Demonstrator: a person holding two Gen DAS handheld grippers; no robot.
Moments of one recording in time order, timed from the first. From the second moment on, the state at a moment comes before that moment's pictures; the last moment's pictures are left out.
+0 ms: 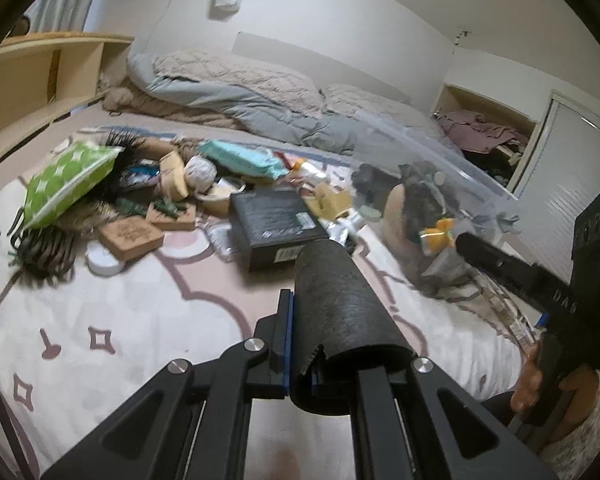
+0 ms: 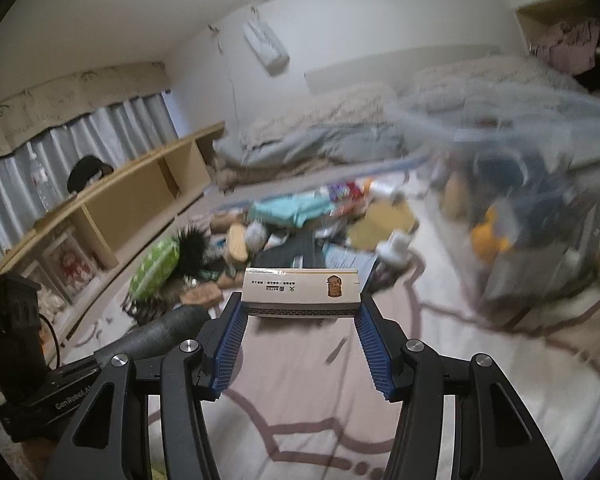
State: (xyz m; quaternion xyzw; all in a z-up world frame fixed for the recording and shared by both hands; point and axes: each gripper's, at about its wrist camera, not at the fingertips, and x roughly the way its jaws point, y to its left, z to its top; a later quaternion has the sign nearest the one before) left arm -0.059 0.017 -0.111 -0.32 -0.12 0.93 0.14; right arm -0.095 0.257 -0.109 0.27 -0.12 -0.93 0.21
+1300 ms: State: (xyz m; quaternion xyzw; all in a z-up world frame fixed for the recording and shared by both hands) left arm -0.130 0.120 -0.017 -0.26 -0.10 0.92 0.26; right arm -0.293 0.407 -0.047 0.41 -0.10 -0.90 0.07
